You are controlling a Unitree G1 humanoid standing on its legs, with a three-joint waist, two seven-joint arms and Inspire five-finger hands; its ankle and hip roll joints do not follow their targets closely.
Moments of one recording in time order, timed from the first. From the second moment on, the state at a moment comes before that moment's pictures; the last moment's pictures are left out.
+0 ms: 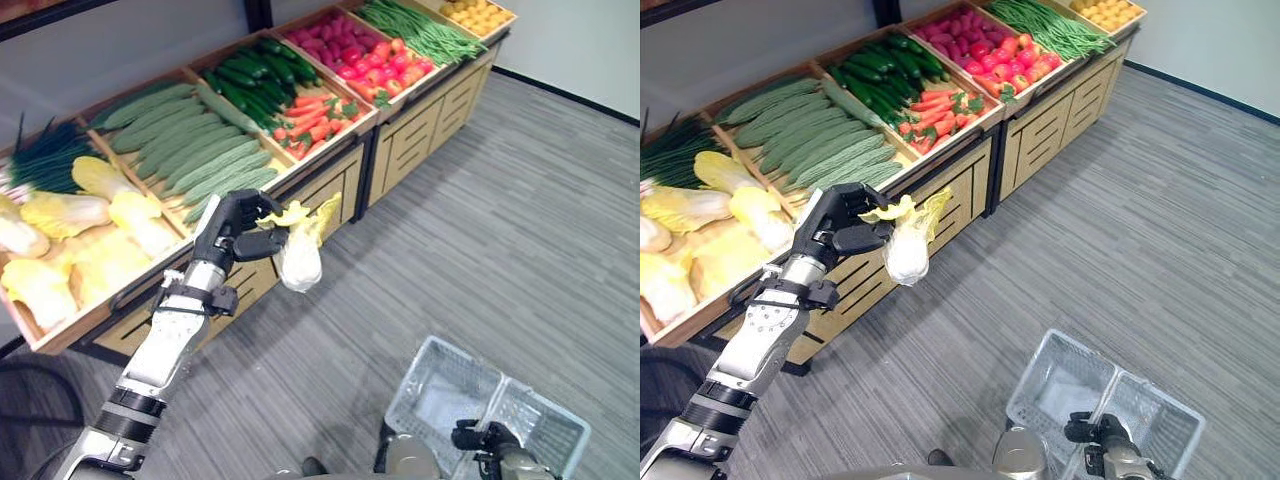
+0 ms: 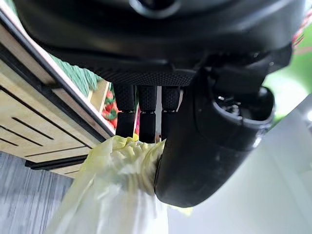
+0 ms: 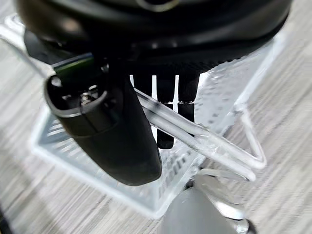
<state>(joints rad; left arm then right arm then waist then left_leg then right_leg) -0.22 0.58 -0.19 0.00 -0.39 -0.11 0.10 -0.06 -0.35 0.06 1.26 0.17 -0.01 -0.04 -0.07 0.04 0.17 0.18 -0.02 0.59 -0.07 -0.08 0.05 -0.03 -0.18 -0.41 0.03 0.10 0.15</state>
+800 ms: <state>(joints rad) -0.16 0.58 -0.16 0.01 -0.38 -0.10 0.12 -0.06 -0.35 0.08 1.24 0.17 -0.03 -0.05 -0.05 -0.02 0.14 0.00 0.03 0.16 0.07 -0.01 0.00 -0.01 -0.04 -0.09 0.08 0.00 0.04</state>
